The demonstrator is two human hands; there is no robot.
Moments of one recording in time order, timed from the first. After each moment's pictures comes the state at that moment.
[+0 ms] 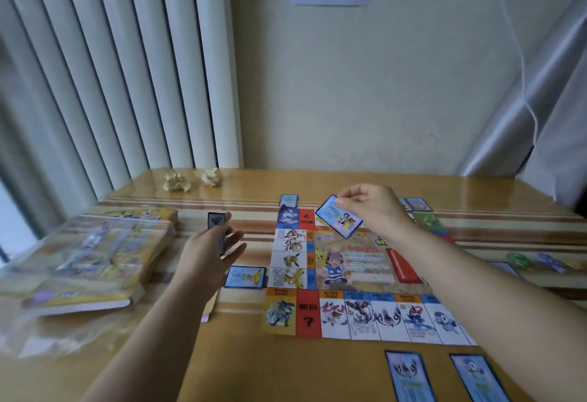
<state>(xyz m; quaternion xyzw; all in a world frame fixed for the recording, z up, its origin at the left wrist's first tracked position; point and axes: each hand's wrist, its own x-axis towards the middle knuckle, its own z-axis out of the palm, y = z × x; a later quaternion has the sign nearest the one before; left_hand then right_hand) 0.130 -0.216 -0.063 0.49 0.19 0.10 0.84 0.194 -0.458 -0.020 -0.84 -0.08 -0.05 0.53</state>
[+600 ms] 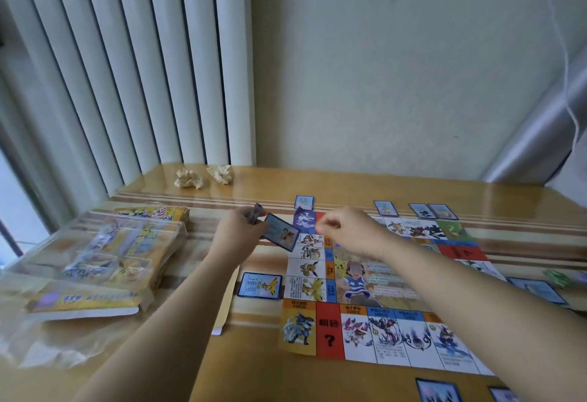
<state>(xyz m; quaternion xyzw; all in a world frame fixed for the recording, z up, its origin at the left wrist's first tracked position) 0.182 -0.206 -0.066 0.83 0.13 0.10 0.53 0.214 -0.405 -0.042 -0.94 -0.21 0.08 0.26</state>
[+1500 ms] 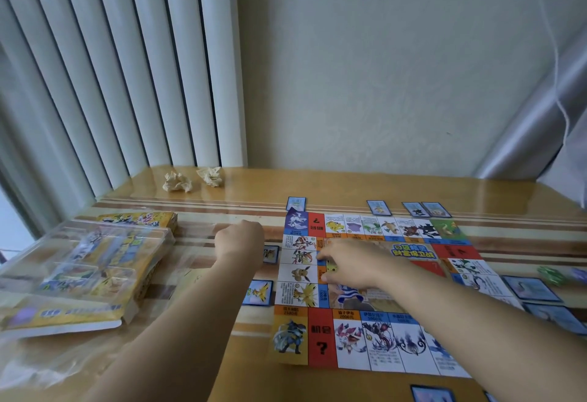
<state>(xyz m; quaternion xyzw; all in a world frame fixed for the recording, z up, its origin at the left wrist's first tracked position) 0.202 -0.231 -0.073 0.99 0.11 -0.02 -0.11 0.214 -0.420 -0.074 -0.96 -0.24 0.14 0.01</state>
